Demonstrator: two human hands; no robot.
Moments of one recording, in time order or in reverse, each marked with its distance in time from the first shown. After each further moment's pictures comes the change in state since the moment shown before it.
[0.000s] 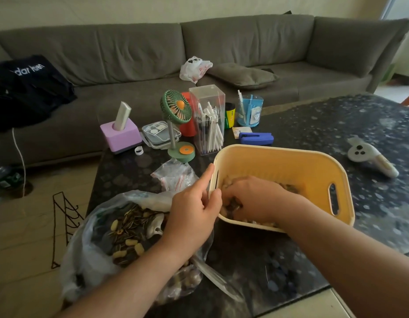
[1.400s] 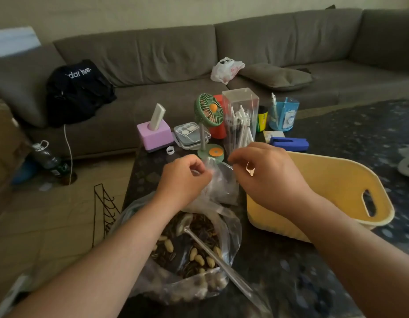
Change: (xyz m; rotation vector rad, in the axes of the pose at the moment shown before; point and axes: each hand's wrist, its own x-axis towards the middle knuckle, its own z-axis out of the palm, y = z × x) left_hand 0.063 -0.027 -0.075 0.293 0.016 -0.314; right_hand 0.004 -0.054 -0.043 0.262 0.713 -0.066
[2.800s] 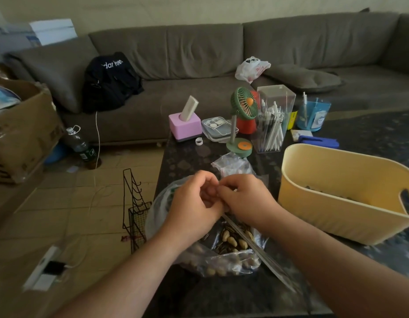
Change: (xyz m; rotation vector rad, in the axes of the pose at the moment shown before) left_hand -0.101 -0.056 -0.026 -0.358 0.067 0.122; right_hand -0.024 -0.084 0.082 0.440 -0.316 0.357
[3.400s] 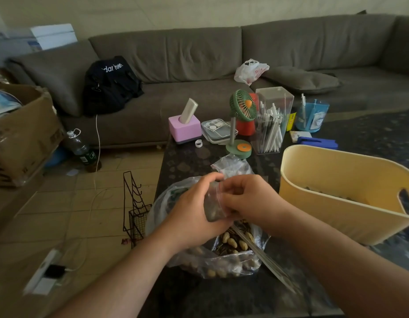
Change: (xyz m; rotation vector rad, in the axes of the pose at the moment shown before) left_hand -0.001 -0.005 -0.012 0.190 -0.235 0.089; right_hand -0.010 0.000 -0.013 0.304 -0.151 0.090
